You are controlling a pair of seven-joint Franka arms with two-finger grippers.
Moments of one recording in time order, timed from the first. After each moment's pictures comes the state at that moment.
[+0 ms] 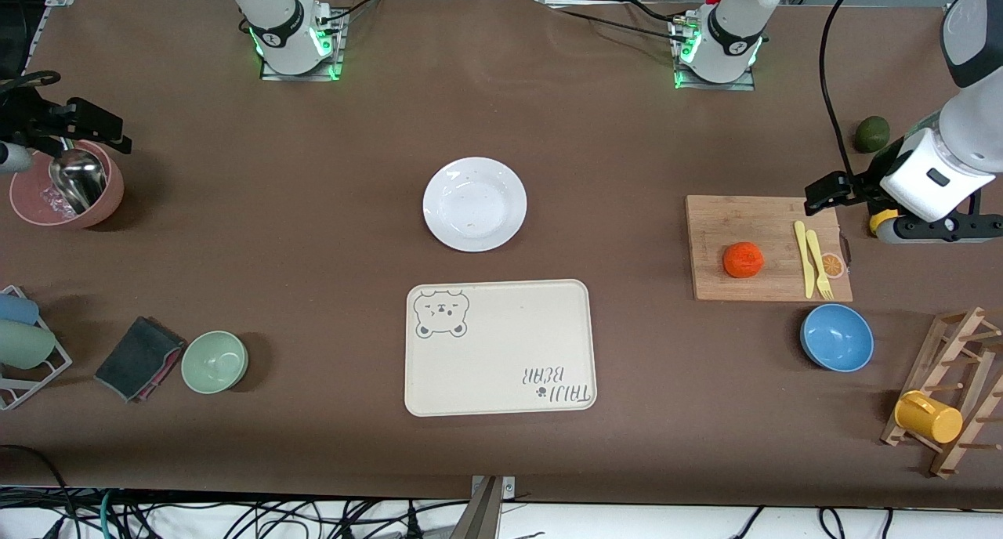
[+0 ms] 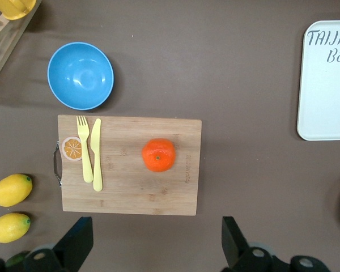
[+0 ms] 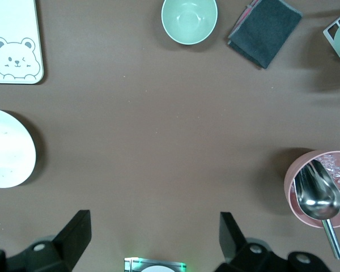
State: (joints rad) left arm 0.02 0.10 -0.07 -1.63 -0.01 1.66 -0.10; right arm 0.06 0.02 -0.09 -1.57 0.02 1.48 -0.10
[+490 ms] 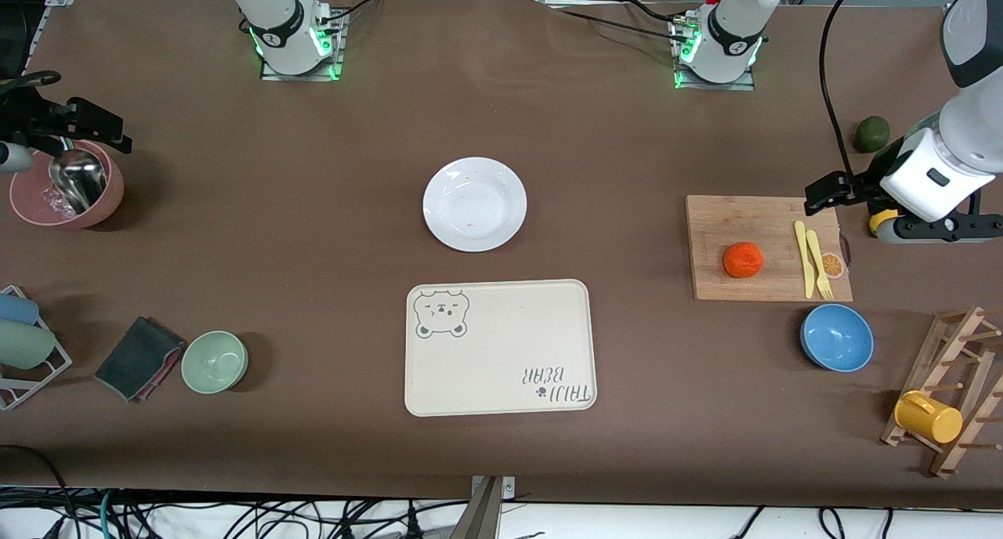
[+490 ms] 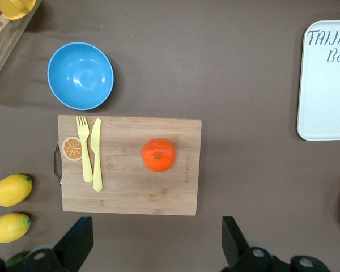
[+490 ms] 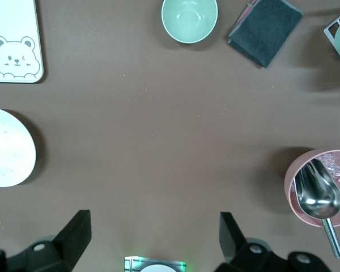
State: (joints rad) left arm 0.02 0.10 -0.07 -1.63 -0.01 1.66 -0.10; right arm 0.06 0.02 -0.09 -1.57 0.02 1.48 -0.10
